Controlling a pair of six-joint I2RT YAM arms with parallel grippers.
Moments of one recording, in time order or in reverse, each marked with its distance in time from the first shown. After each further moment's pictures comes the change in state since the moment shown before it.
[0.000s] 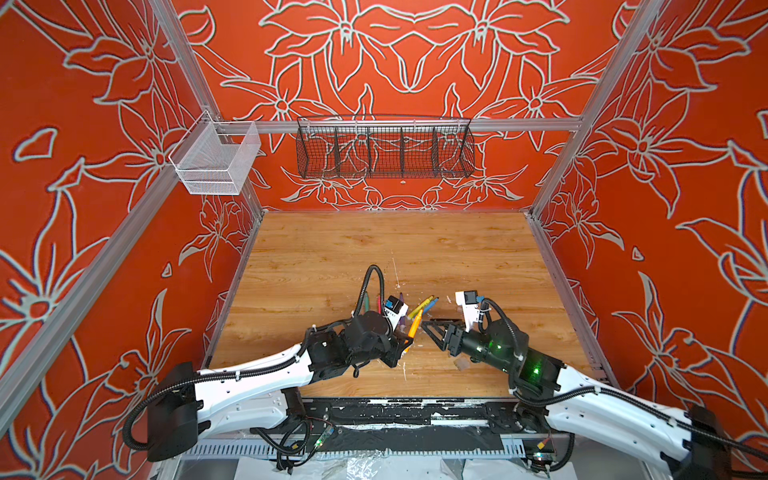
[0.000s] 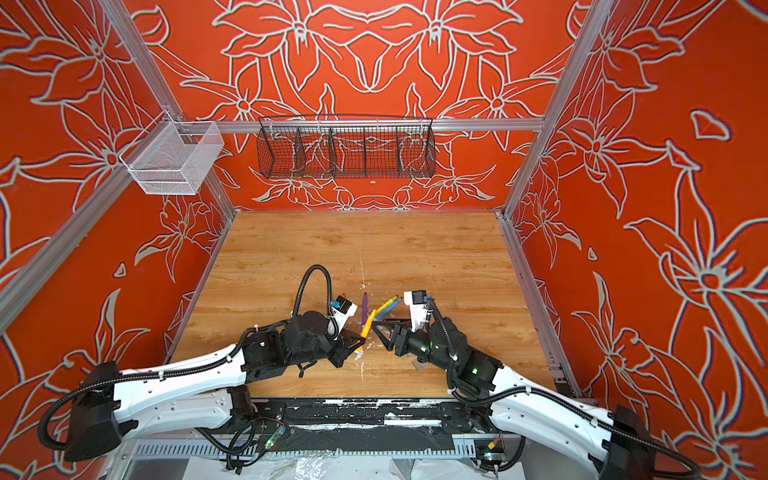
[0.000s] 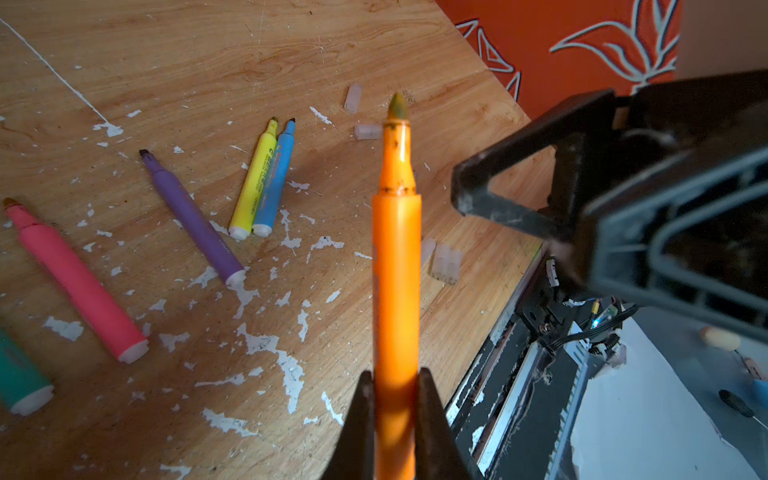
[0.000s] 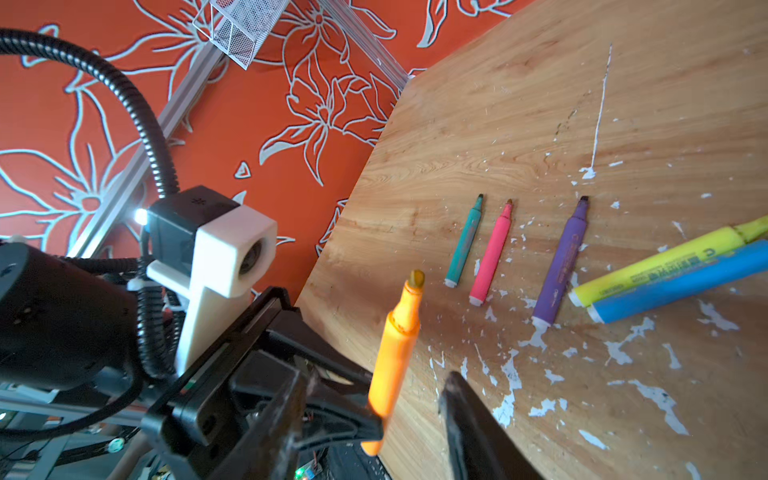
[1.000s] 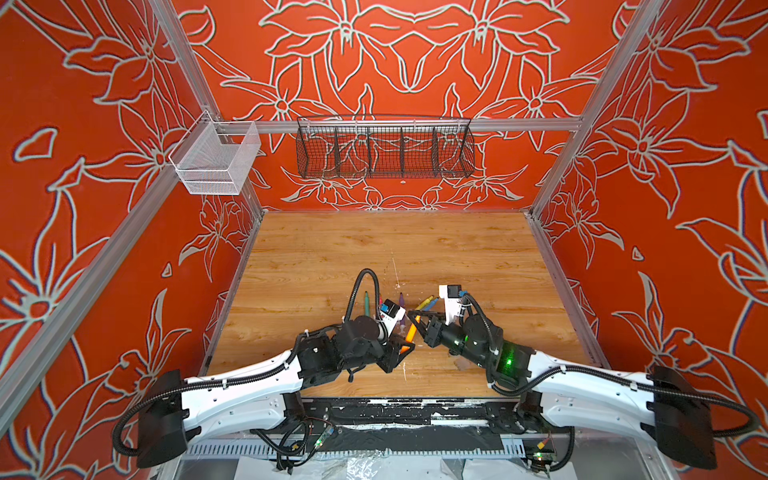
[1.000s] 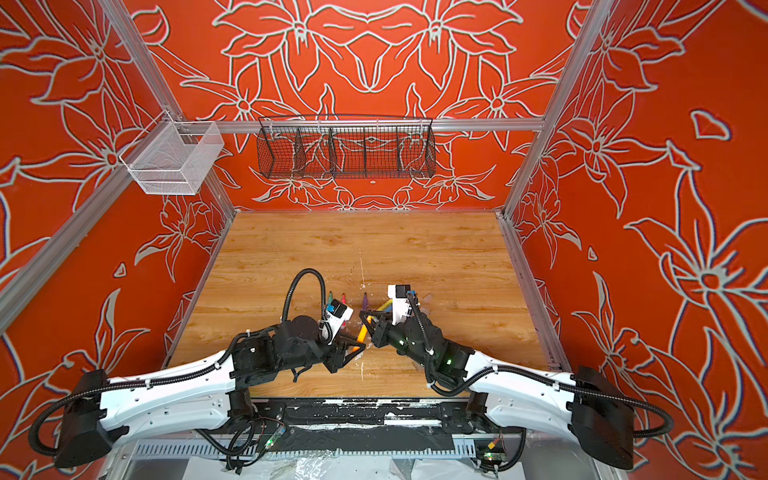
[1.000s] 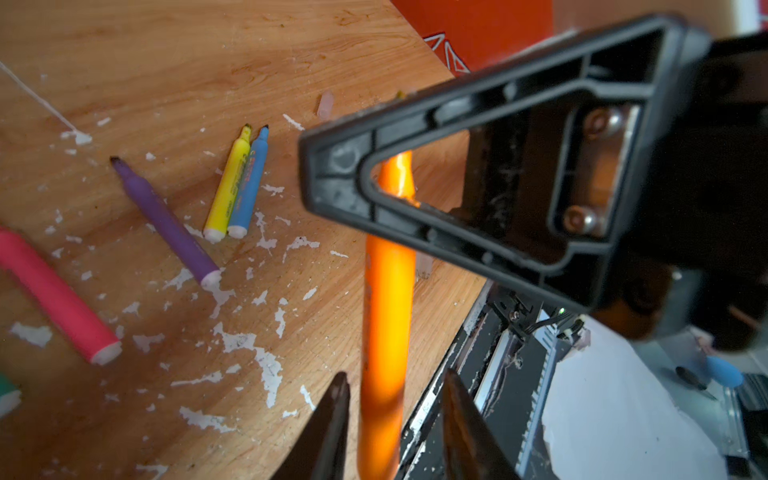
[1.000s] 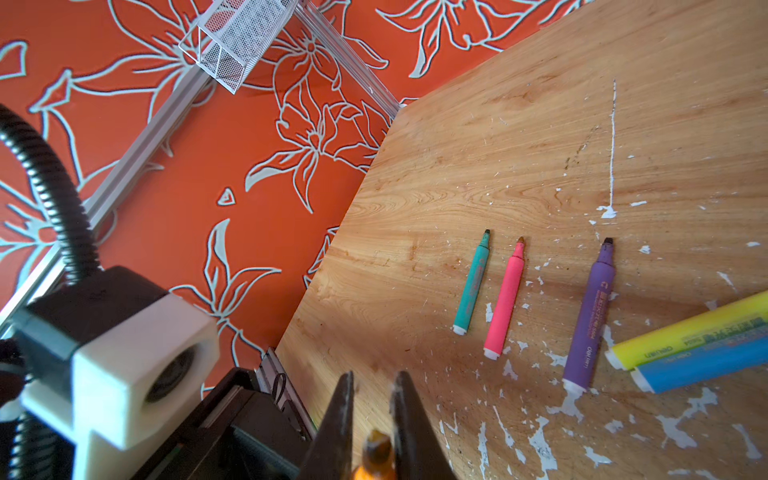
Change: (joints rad) left arm -0.018 -0.086 -0.042 0.029 0.039 0.008; right arm 0.104 0.250 0.082 0.190 0.169 0.003
